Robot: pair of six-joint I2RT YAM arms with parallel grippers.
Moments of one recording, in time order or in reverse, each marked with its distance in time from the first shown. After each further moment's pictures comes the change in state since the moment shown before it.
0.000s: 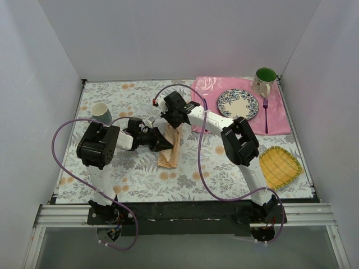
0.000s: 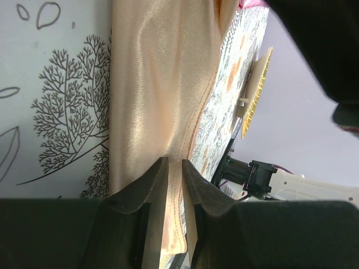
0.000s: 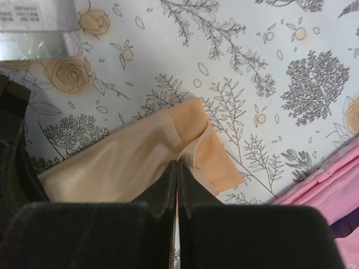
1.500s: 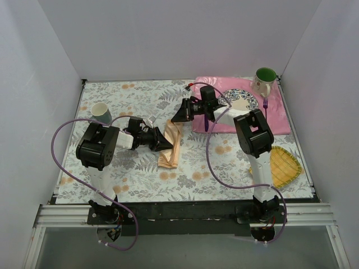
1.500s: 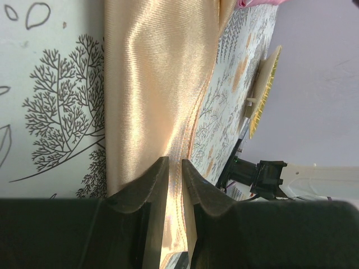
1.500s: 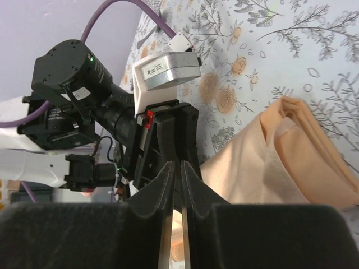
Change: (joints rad) left arm -0.004 -0.019 0.011 -0.056 -0.026 0.045; right arm -0.309 -0.023 -0.314 0.709 -1.009 0.894
